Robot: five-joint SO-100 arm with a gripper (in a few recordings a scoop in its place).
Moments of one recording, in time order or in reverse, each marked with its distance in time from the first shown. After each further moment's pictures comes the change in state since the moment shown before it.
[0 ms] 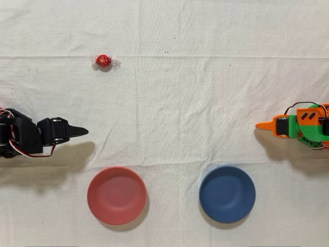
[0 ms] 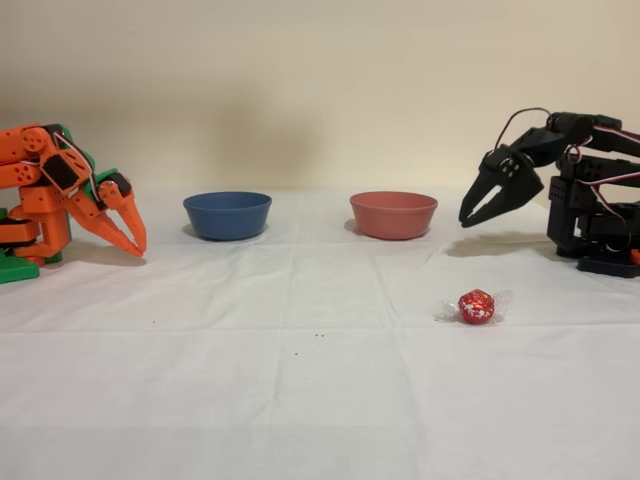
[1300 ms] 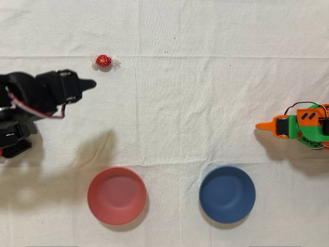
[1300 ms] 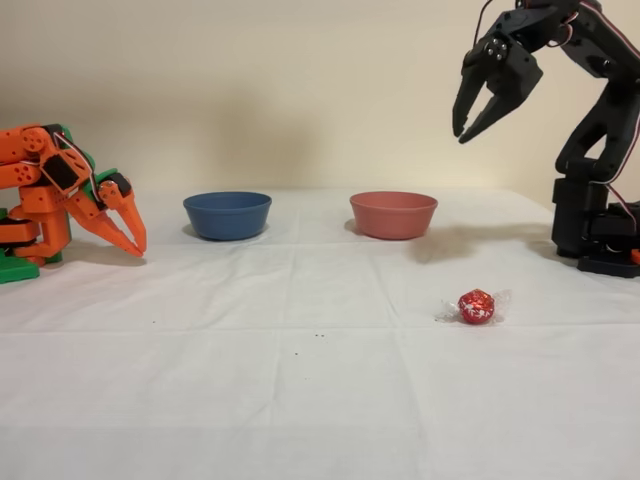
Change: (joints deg) arm -23.2 -68.4 -75.8 16.8 27.4
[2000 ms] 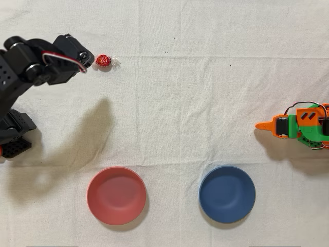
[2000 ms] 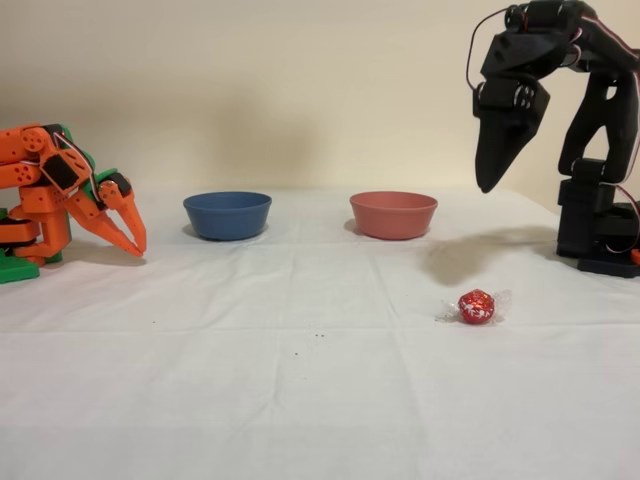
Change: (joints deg) arm -11.6 -18.1 -6.4 2.6 -24.3
